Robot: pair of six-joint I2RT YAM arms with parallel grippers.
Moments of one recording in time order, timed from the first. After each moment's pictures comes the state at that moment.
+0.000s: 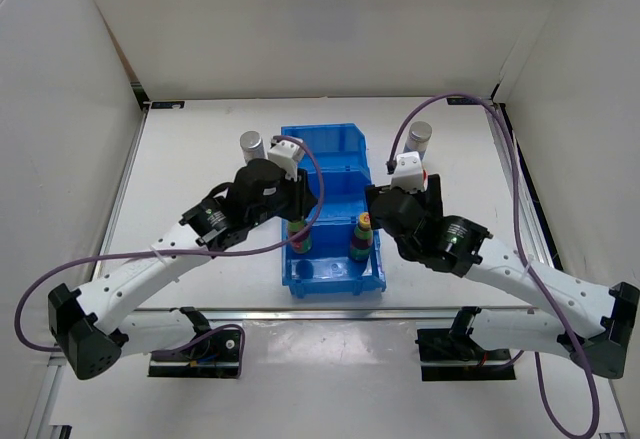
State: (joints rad) left arm -0.82 1.14 1.11 -0.41 -0.10 -0.38; right arm 1.06 1.06 1.03 -0.68 0.90 0.39
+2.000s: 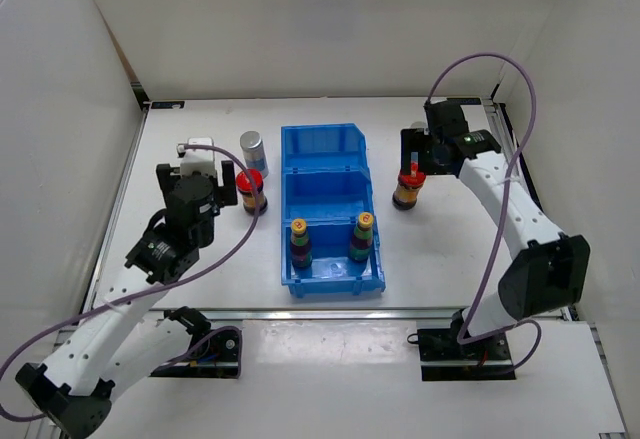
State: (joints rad) left arm -0.59 0.79 0.93 -0.40 -0.72 -0.07; right arm 0.32 1.47 1.39 -0.81 0.19 0.18
